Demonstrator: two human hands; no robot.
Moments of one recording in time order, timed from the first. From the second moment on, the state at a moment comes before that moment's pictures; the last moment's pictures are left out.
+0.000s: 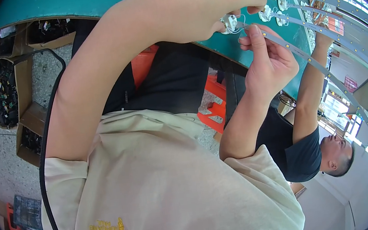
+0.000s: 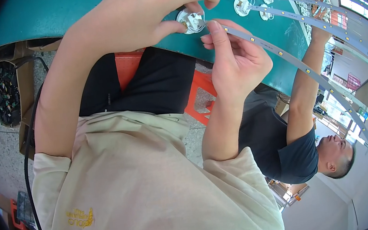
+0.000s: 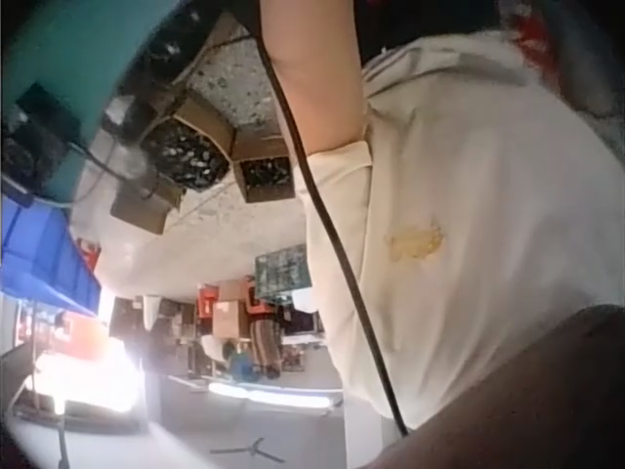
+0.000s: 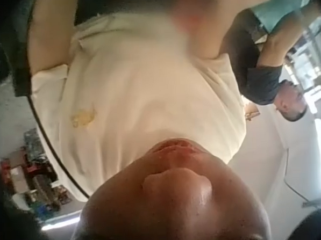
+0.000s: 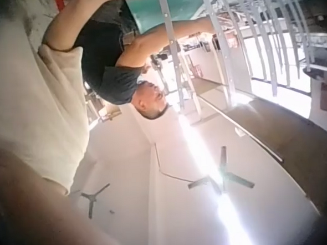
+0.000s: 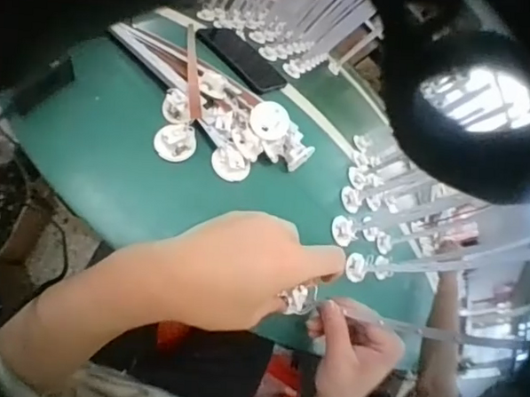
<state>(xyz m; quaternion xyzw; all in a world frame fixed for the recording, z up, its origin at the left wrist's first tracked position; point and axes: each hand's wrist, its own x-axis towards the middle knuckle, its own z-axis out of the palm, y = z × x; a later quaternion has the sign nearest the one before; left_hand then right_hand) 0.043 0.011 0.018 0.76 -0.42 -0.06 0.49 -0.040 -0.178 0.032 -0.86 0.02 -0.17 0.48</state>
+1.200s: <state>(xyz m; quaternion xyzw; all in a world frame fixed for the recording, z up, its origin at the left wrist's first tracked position) 0.046 0.009 0.012 0.76 -0.41 -0.05 0.49 -0.026 -0.174 0.035 -0.89 -0.06 -0.19 0.42</state>
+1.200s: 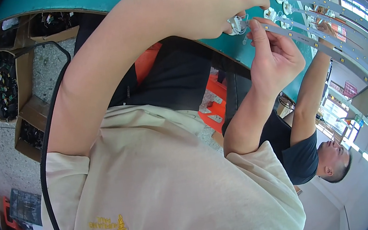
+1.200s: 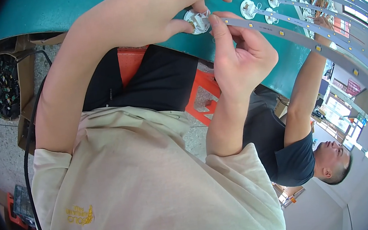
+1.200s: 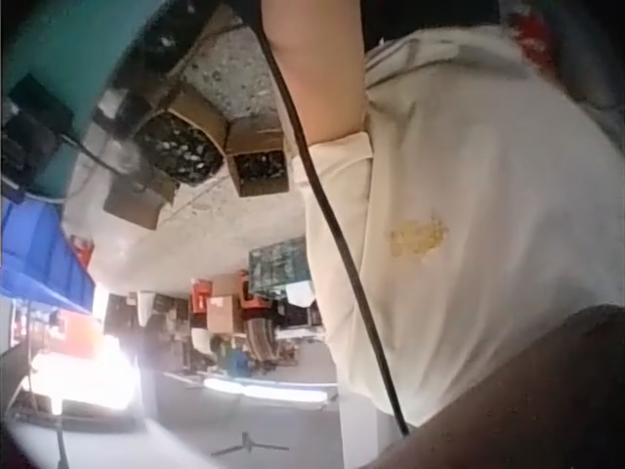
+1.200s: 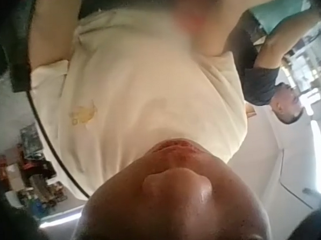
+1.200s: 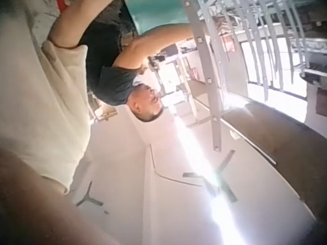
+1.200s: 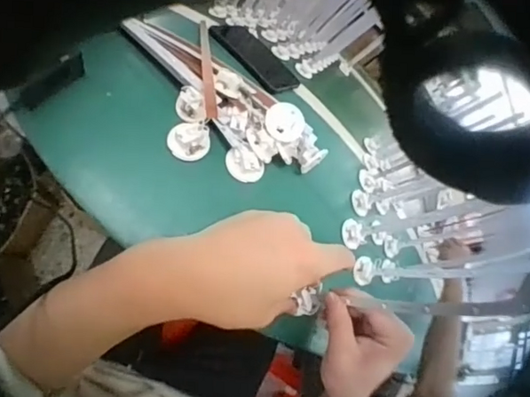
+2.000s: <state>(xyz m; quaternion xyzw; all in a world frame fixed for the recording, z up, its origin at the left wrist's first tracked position) 0.046 0.017 0.022 0.76 -0.39 -0.09 0.51 -0.025 -0.182 0.020 -0.90 -0.11 -0.22 0.35</state>
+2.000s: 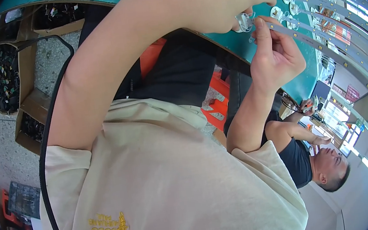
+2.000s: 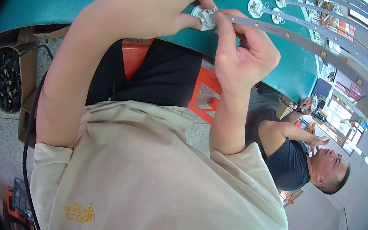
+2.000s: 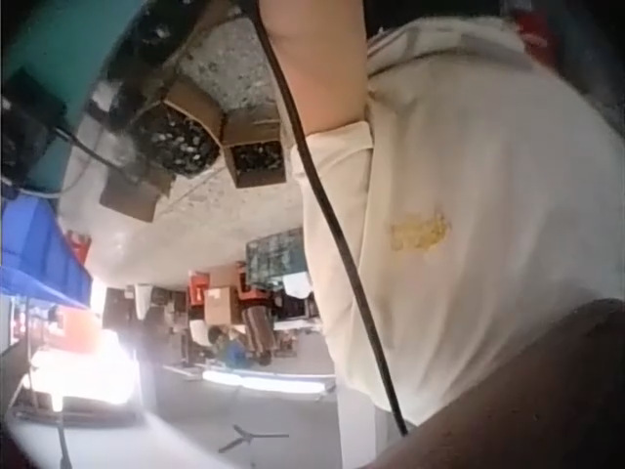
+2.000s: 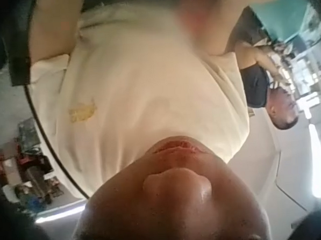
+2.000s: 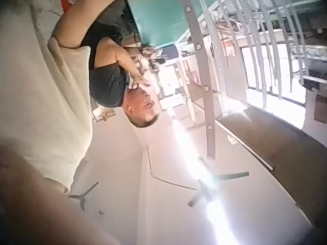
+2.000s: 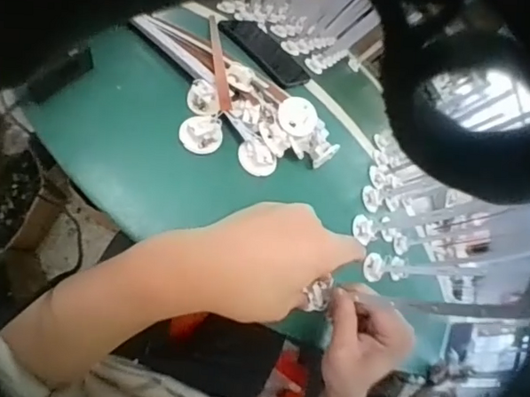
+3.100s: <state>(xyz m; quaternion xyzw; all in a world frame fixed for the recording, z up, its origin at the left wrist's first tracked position) 0.037 0.007 -0.001 0.76 -0.39 0.07 0.51 -0.029 -0.174 0.028 -0.89 -0.07 -0.19 0.40</state>
